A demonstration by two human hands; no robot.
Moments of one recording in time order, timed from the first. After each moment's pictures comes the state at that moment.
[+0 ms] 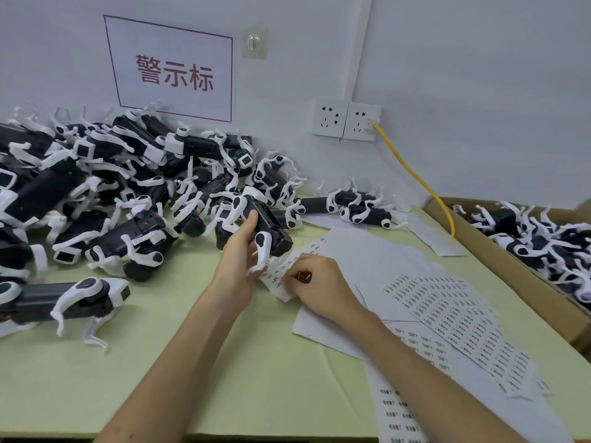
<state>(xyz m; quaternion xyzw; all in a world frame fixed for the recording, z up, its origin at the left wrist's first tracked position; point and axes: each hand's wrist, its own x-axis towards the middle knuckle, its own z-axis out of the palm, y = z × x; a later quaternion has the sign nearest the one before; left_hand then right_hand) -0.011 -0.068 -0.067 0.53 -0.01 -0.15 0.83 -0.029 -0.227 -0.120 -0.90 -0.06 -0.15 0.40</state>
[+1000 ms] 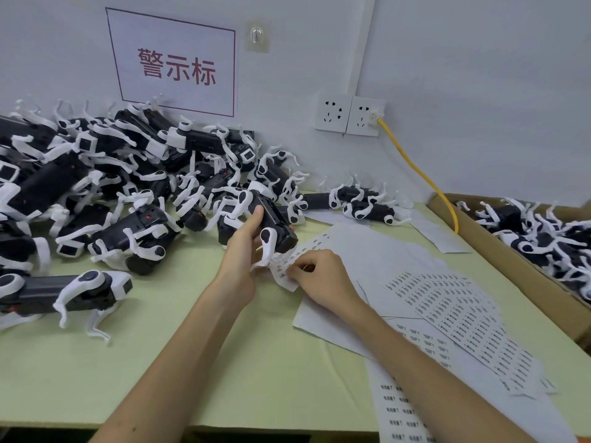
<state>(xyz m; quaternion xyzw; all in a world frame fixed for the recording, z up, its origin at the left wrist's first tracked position) -0.014 -0.069 -0.065 0.54 -0.02 -0.14 0.83 -0.030 -0.222 -0.114 -0.90 0.02 -0.14 0.42</state>
